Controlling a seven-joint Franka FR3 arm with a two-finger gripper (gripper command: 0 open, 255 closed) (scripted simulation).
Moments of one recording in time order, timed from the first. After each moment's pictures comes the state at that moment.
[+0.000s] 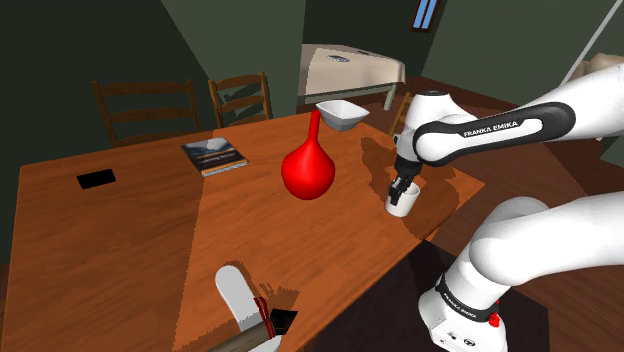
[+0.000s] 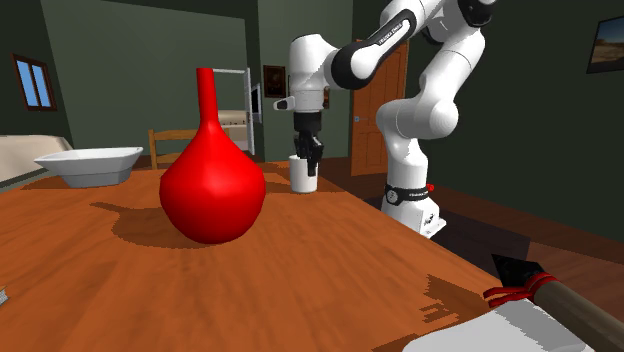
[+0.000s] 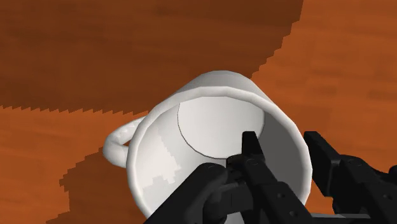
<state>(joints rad) -0.19 -0.72 -0.27 -2.92 -0.29 2.18 -0.14</state>
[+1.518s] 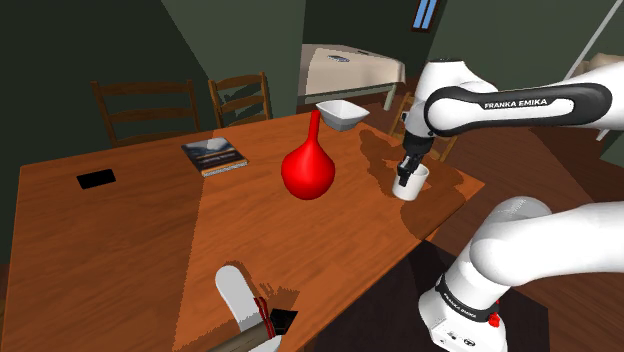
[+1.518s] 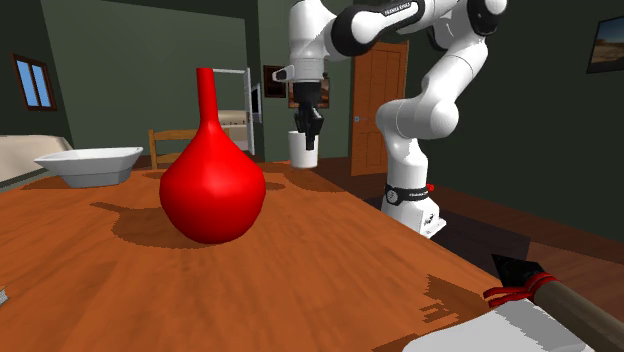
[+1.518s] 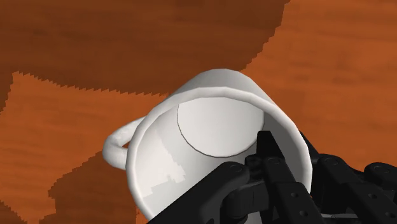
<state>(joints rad) -0.18 -0.82 -0.23 -2.79 -0.24 1.94 -0.16</state>
